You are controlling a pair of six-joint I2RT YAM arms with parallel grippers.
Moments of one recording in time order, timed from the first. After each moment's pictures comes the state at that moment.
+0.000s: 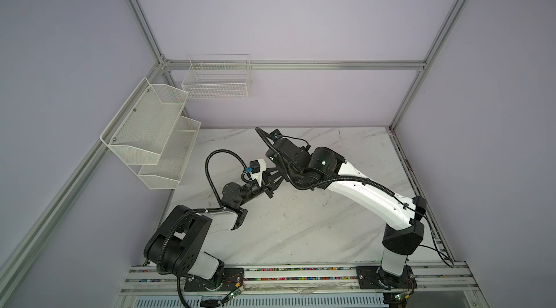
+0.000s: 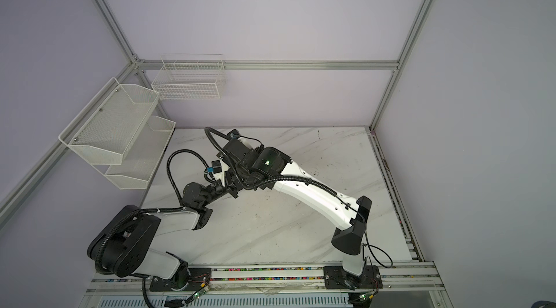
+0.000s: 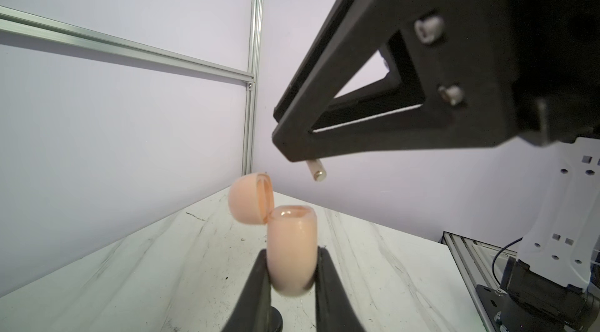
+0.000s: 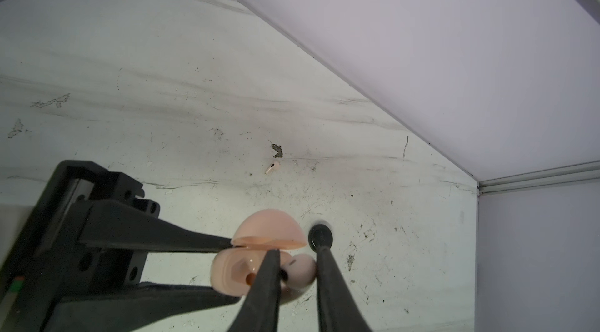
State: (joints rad) left arm -0.42 1.47 0.44 1.42 0.64 -0.33; right arm 1.11 1.85 2.13 -1.19 0.67 0.23
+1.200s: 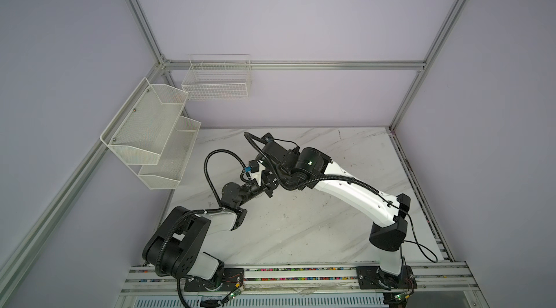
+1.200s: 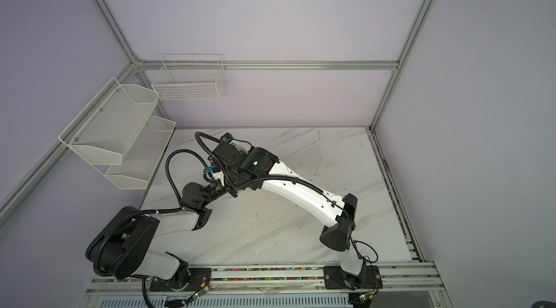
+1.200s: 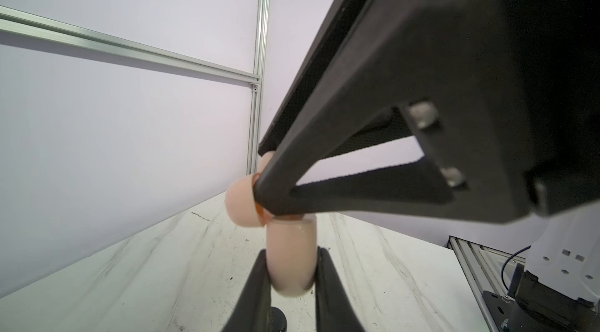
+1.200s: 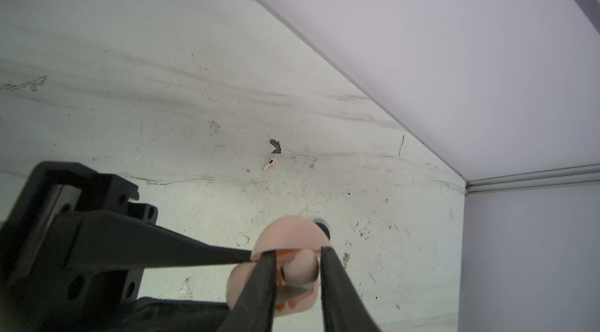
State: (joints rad) left arm -0.42 1.45 0.44 1.40 0.62 -0.33; right arm 1.13 1.96 2.26 -1.27 0.70 0.23
